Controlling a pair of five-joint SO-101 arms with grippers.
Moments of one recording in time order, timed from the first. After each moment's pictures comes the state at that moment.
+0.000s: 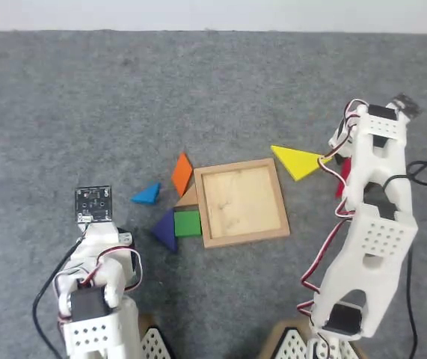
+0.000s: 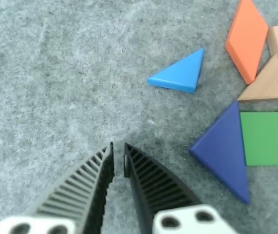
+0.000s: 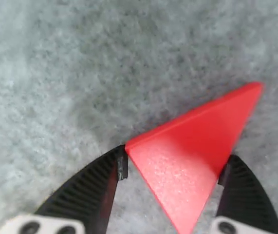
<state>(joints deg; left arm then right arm) -16.9 -103.3 96.7 72.0 -0.4 9.8 39.9 -18.0 68.8 -38.3</state>
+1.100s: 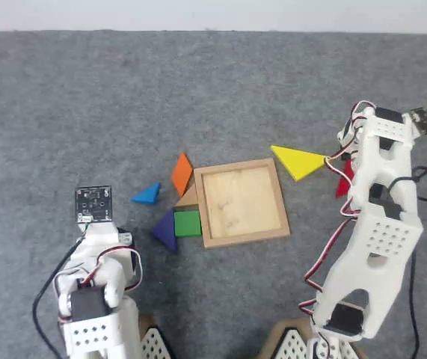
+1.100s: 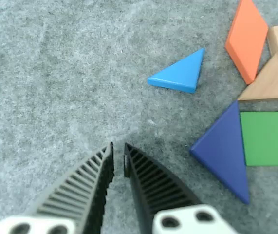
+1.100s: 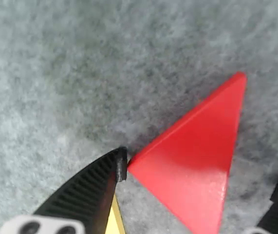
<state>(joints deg) -16.9 -103.3 96.7 72.0 -0.4 12.7 40.6 -18.1 66.1 -53.6</state>
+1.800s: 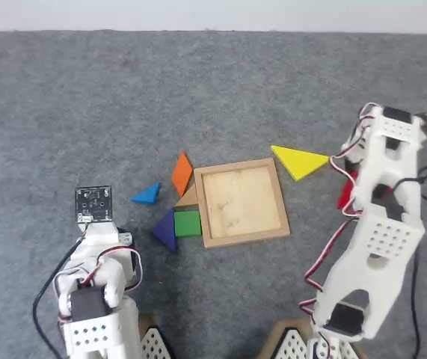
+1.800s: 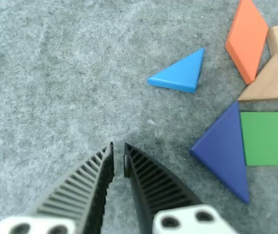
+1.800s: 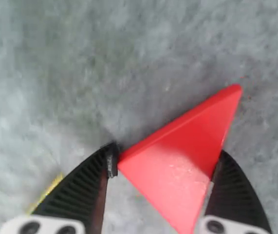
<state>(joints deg) -16.9 -103.3 96.7 72.0 -0.4 11.8 39.5 -18.8 78.5 -45.7</state>
